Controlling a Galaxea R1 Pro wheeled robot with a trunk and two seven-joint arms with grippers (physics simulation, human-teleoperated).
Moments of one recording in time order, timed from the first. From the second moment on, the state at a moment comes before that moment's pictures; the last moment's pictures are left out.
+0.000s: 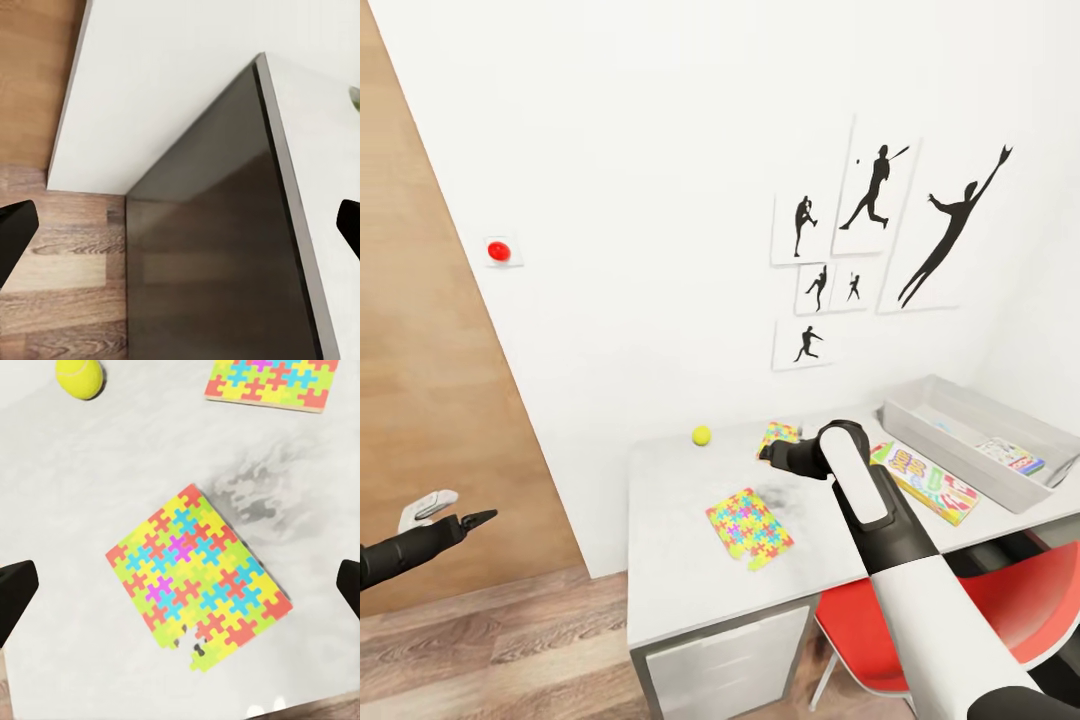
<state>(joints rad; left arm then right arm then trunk) -0.59 0.39 0.68 -0.80 -0.11 0.63 -0.82 -0.79 0.07 0.19 -1.24 -0.95 1.03 -0.76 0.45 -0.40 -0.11</state>
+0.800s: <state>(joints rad) -0.59 0.39 0.68 -0.80 -0.11 0.63 -0.82 -0.79 0.06 0.19 -1.13 -0.95 1.04 -0.75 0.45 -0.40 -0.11</state>
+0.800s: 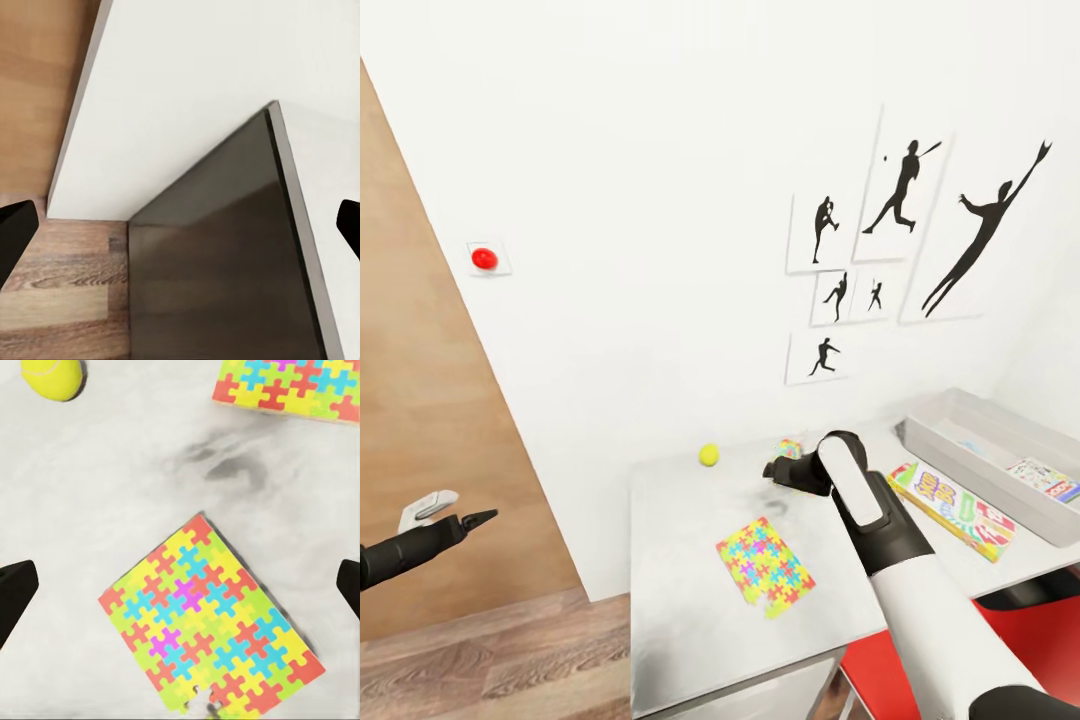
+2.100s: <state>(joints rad) -0.60 0.39 0.68 -0.80 -0.12 0.62 -0.81 -0.79 0.03 0.19 -0.83 -0.94 0.93 -0.61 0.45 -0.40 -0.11</state>
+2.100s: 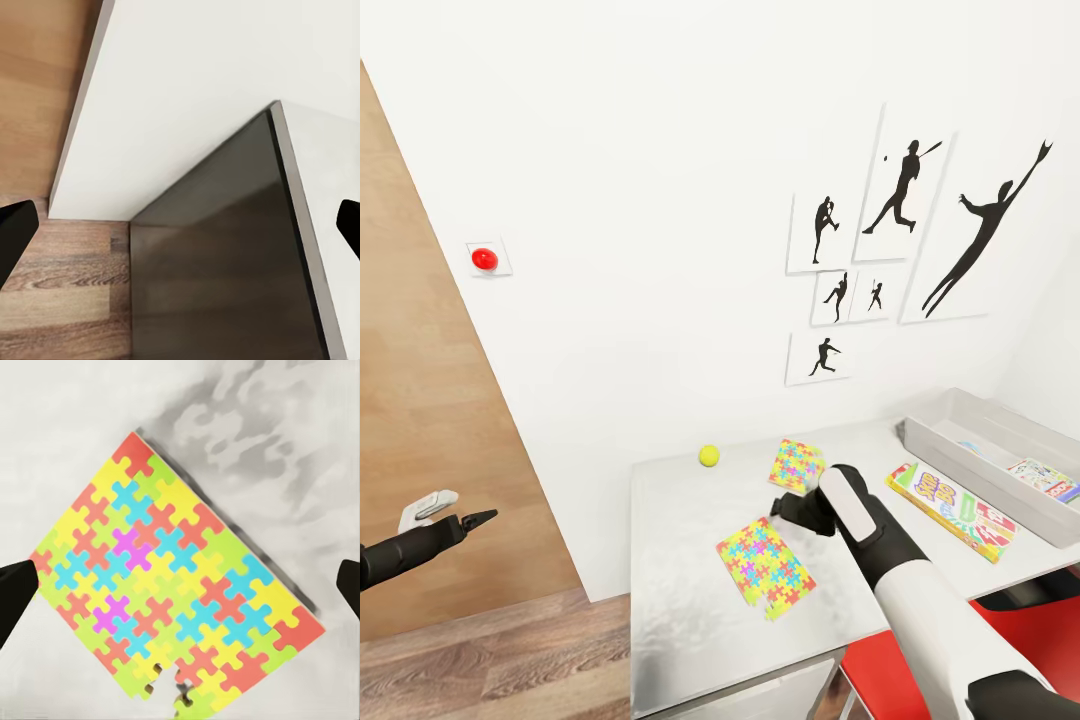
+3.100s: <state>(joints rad) -0.60 0.39 0.68 -0.80 -0.12 0.62 -0.81 -0.80 0.04 0.18 -0.56 -0.60 0.59 -0.21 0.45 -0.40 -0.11</state>
